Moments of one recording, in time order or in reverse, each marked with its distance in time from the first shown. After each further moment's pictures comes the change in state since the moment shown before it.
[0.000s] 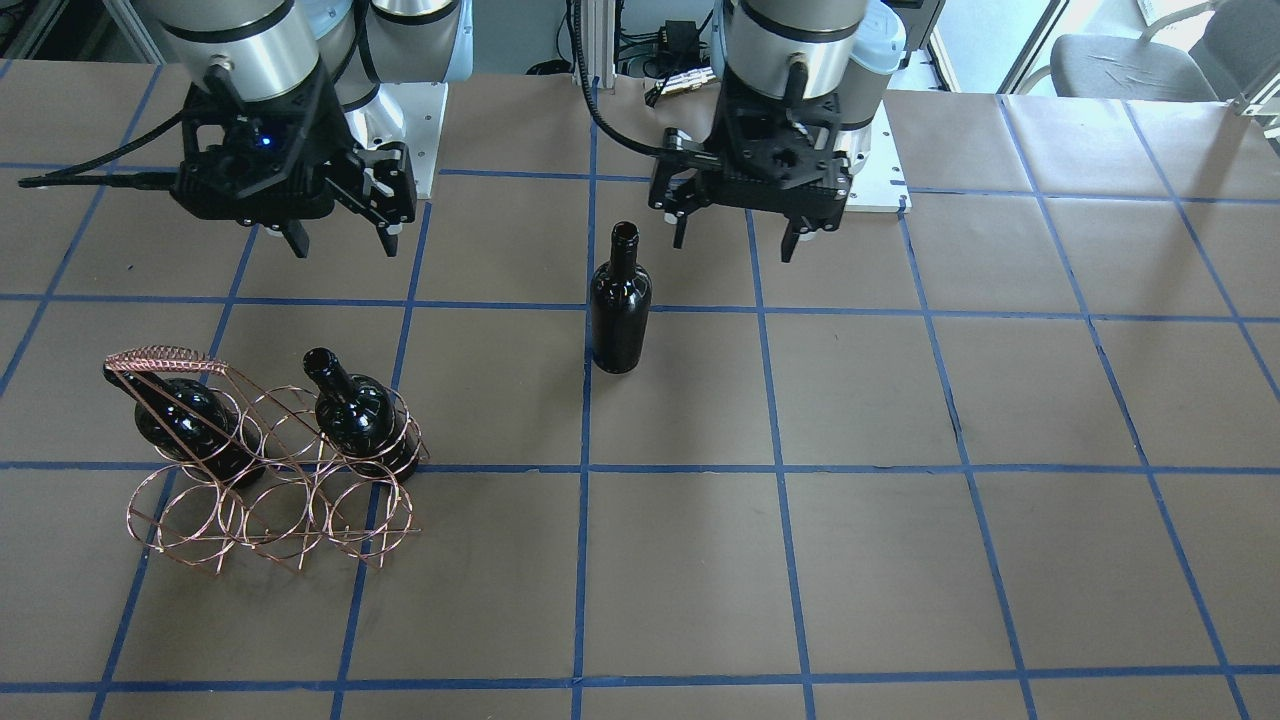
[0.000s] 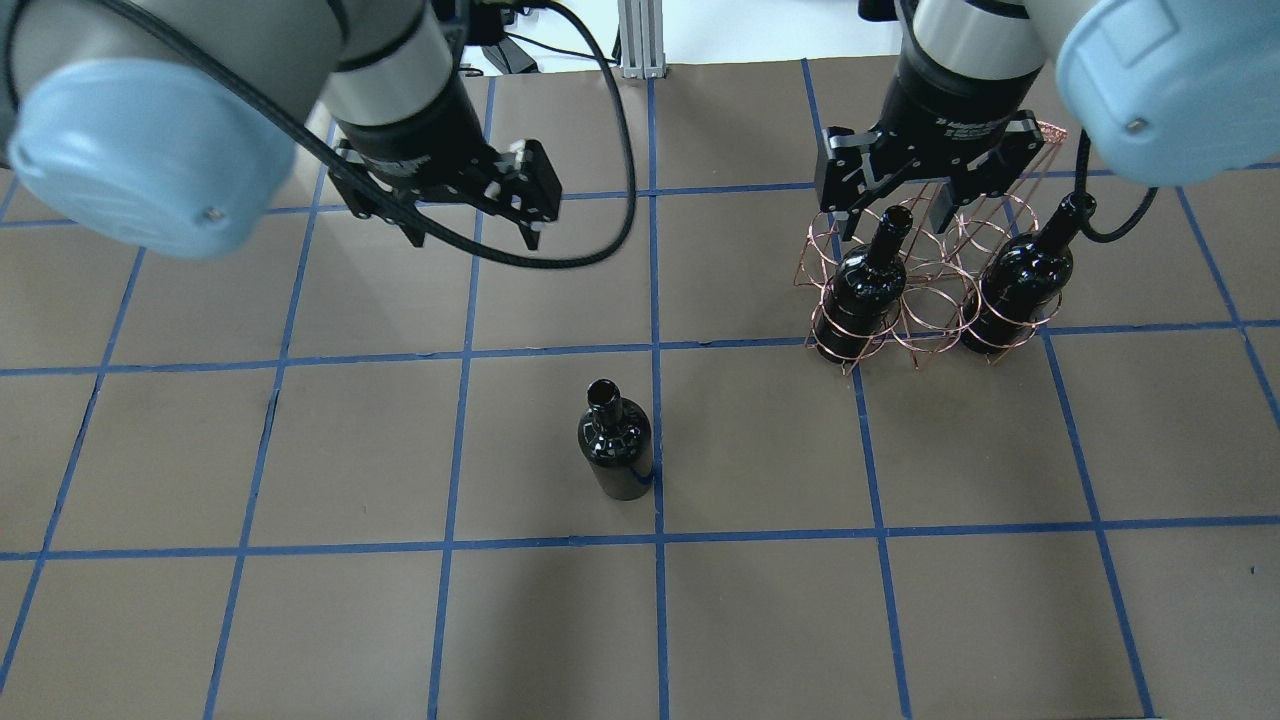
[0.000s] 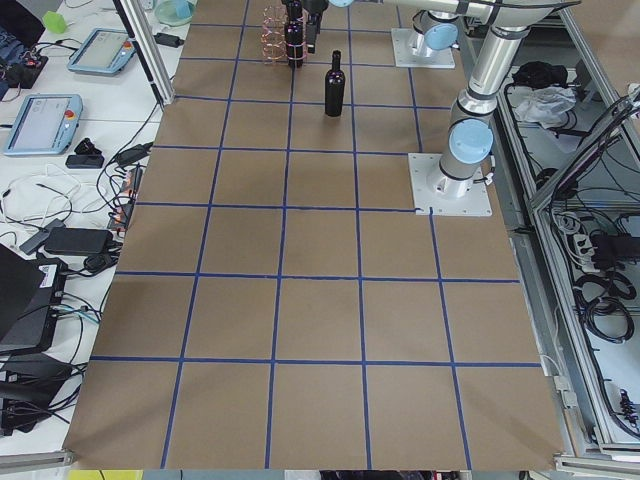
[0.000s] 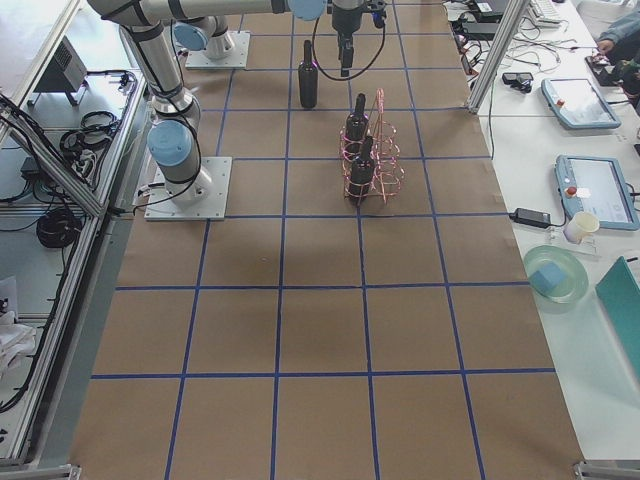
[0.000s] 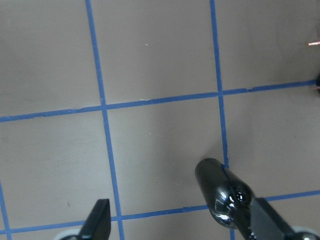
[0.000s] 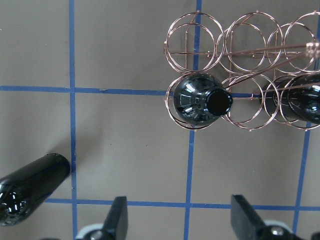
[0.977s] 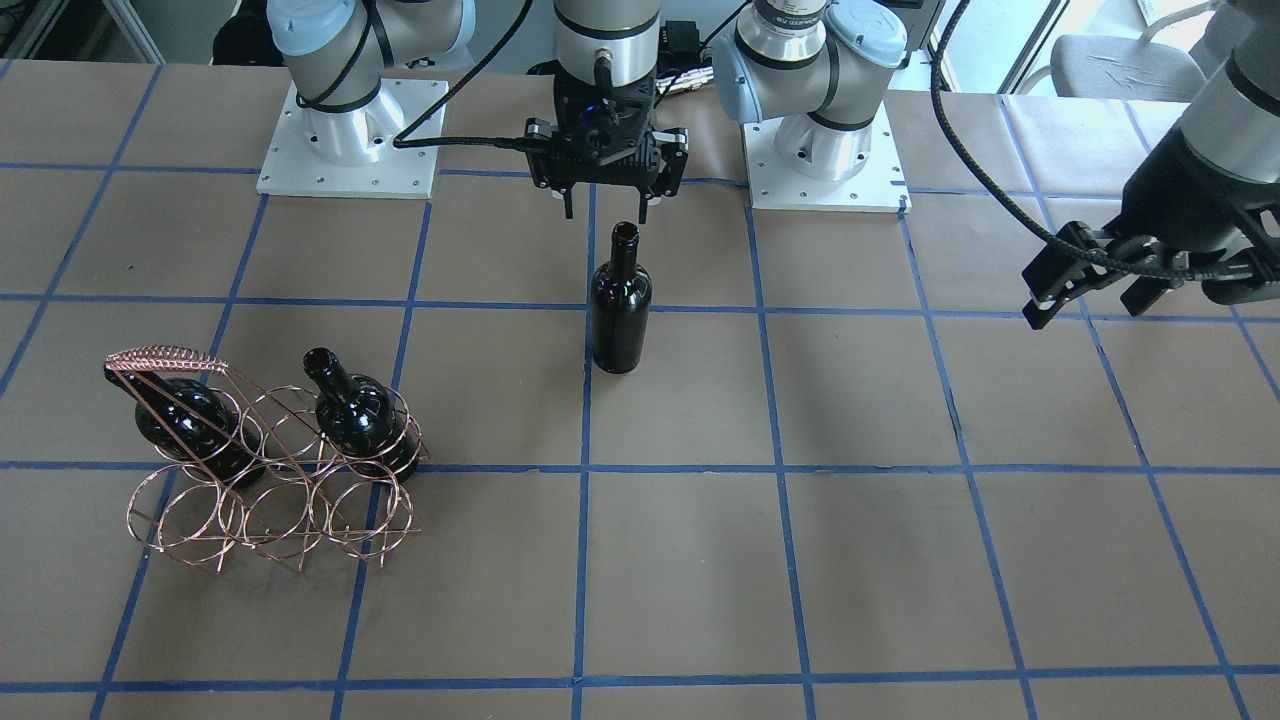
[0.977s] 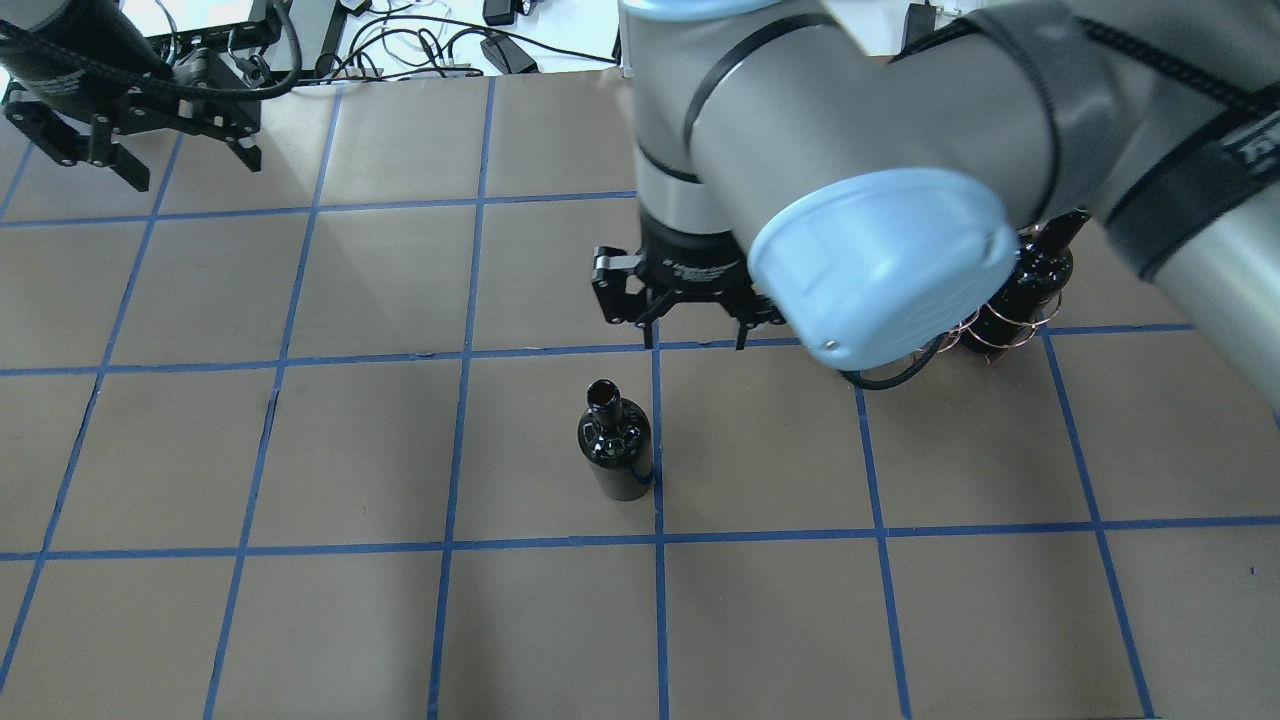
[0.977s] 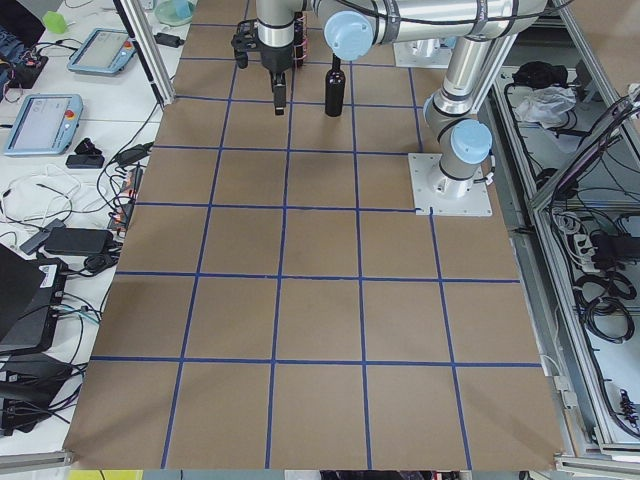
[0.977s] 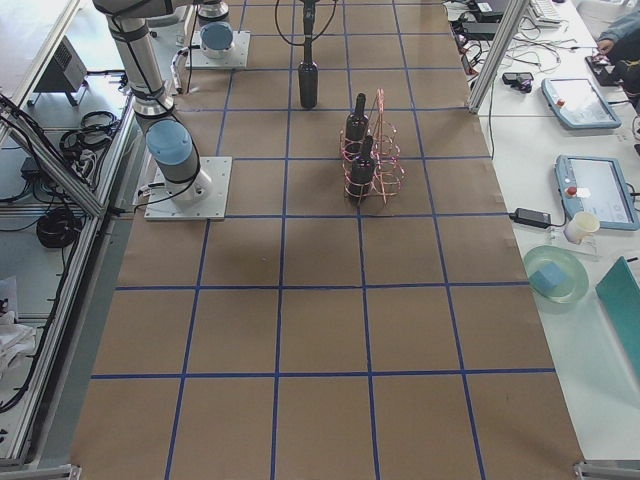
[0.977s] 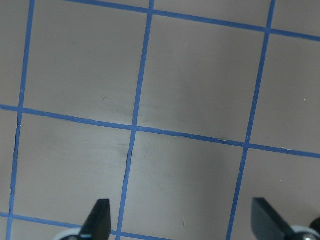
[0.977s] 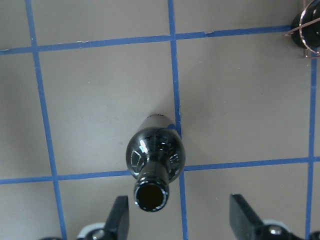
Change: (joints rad) left arm 0.484 -0.027 0.021 -0.006 0.015 0.249; right arm 0.421 0.115 0.022 -0.128 0.017 0.522
